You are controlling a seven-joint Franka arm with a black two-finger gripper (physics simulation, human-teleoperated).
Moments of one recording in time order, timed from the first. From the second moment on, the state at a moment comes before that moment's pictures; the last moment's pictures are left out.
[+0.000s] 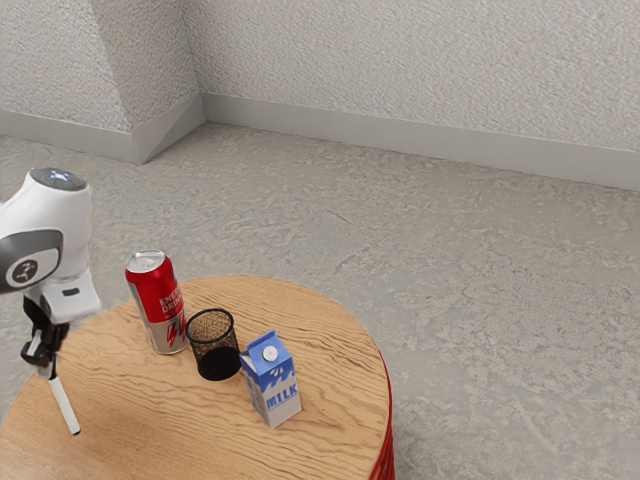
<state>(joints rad) 0.09 -0.47 0.10 -2.66 0.42 1.95 1.10</state>
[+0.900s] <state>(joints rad) -0.21 -0.42 0.69 -2.64 0.11 2.26 1.53</state>
